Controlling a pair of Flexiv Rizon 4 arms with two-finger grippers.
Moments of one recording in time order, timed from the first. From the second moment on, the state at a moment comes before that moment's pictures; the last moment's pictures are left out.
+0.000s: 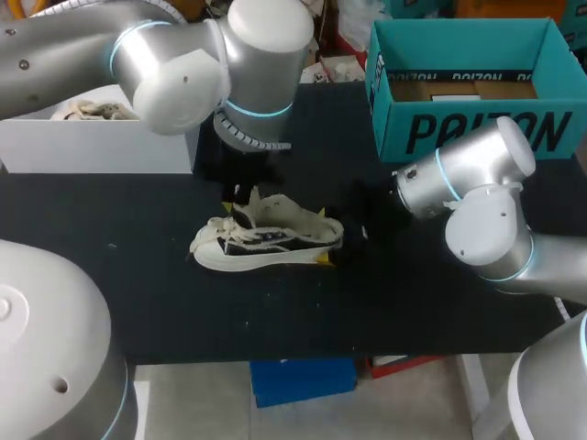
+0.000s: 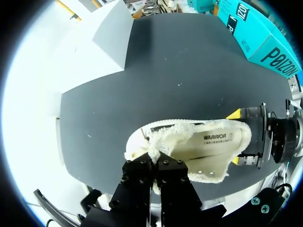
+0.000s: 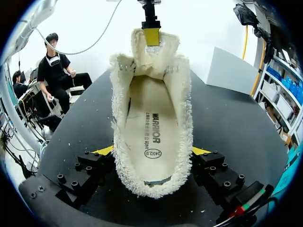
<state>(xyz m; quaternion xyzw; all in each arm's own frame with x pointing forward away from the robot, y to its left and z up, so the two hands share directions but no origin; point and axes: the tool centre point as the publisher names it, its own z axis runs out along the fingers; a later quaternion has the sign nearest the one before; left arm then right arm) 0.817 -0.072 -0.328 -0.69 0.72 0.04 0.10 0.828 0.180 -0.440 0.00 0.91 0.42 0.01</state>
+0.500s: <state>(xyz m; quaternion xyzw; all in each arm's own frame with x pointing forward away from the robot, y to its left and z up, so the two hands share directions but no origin) 0.807 -0.048 -0.342 -0.68 0.73 0.00 0.06 0.828 0.181 -0.440 0.00 0.91 0.42 0.01</state>
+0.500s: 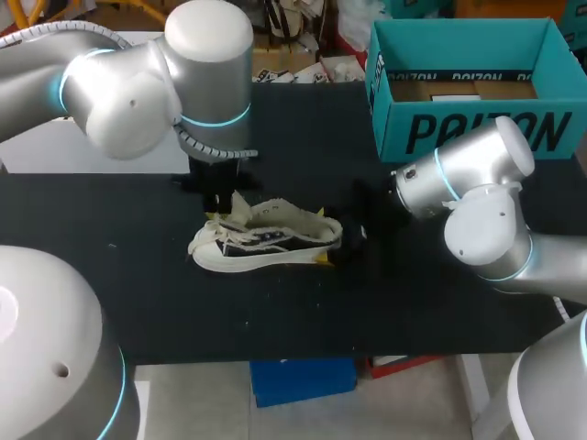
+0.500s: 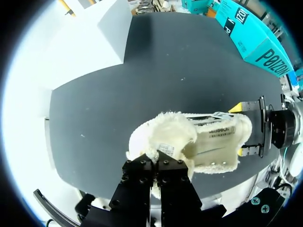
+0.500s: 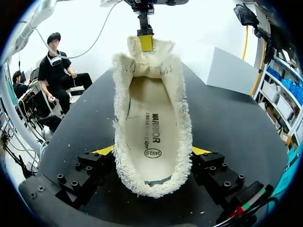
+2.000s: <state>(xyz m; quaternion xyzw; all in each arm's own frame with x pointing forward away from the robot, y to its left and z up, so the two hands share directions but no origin) 0.822 -0.110 -0.275 -0.26 0.96 -0.07 -0.06 0.828 0.181 -0.441 0.00 0.91 0.42 0.01</state>
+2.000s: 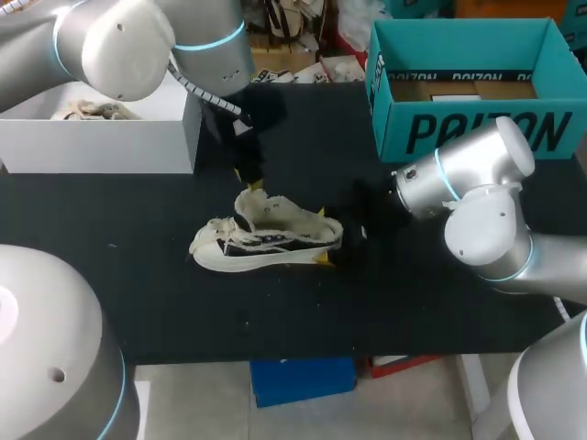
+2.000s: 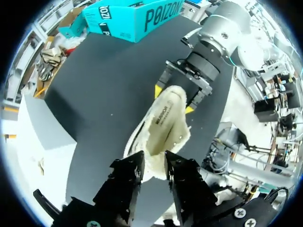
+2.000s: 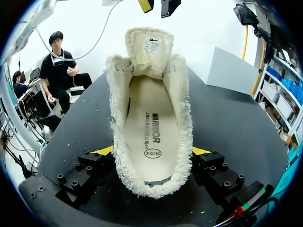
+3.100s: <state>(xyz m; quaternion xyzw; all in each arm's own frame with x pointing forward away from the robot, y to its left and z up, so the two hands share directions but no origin) 0.810 -0.149 -0.292 -0.03 0.98 -0.11 -0.18 0.828 0.181 -0.441 0.00 0.91 0.42 0.01</state>
